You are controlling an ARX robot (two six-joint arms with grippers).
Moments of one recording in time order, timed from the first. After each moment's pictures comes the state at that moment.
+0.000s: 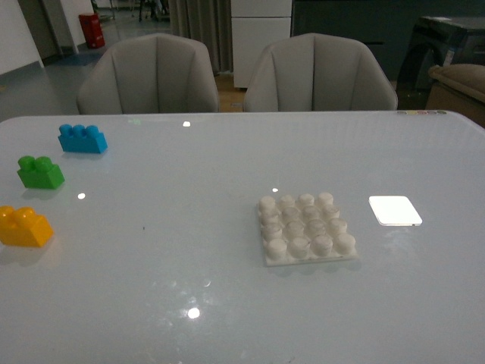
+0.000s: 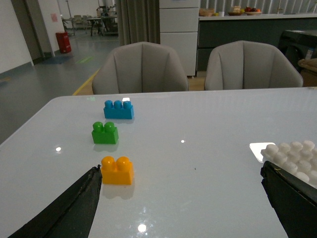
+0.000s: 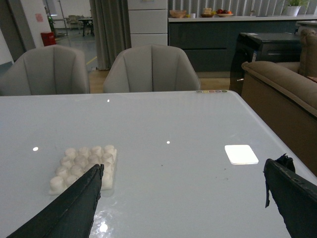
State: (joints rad) left arm 0.00 0.01 0.01 0.00 0.00 0.00; right arm 0.00 0.00 0.01 0.00 0.00 0.00
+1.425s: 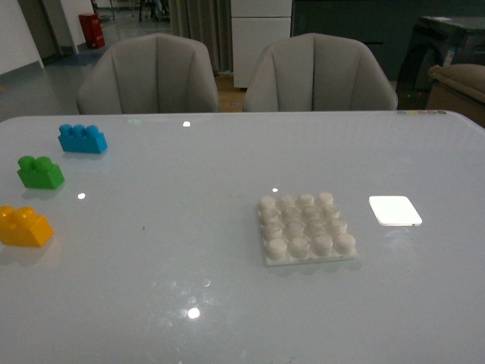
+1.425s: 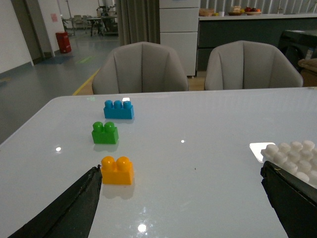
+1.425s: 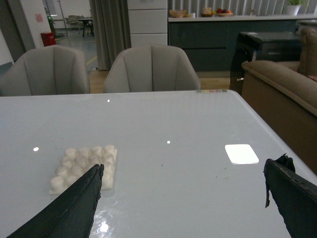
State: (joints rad) left arm 0.00 0.01 0.01 0.00 0.00 0.00; right arm 0.00 0.00 0.01 0.00 0.00 0.00
